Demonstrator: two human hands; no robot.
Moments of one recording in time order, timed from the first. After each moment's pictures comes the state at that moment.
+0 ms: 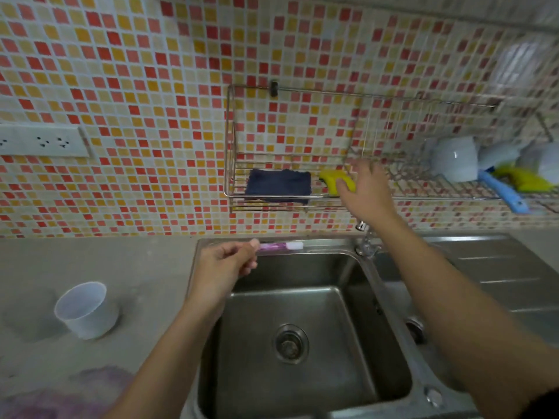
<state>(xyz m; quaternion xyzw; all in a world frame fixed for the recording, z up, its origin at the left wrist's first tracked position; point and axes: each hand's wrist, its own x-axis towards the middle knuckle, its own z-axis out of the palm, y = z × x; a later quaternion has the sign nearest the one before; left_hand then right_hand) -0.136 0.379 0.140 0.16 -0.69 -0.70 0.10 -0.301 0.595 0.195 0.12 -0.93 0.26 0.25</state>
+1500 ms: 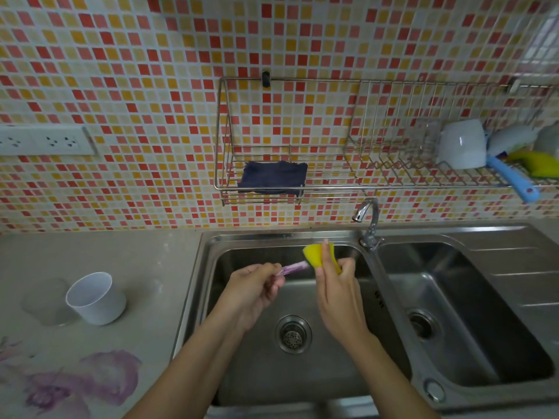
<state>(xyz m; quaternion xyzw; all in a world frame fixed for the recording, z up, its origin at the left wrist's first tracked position) -0.138 0.442 0.119 0.25 -0.52 -0.81 -0.06 -0.165 0.597 0.076 0.20 -0.92 0.29 0.17</state>
